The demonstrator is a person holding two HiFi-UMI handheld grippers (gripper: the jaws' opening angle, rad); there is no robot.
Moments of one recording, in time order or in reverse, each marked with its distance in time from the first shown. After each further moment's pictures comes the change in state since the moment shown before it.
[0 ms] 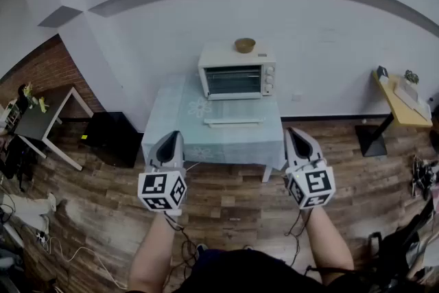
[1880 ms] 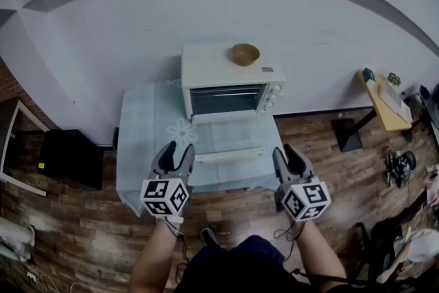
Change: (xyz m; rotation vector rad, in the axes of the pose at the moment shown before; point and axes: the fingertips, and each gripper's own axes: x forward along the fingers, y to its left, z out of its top) left arm 0.293 0.162 -0.157 -0.317 0.178 -0.230; right arm 0.277 -0.007 -0.121 0.191 0.215 -0.175
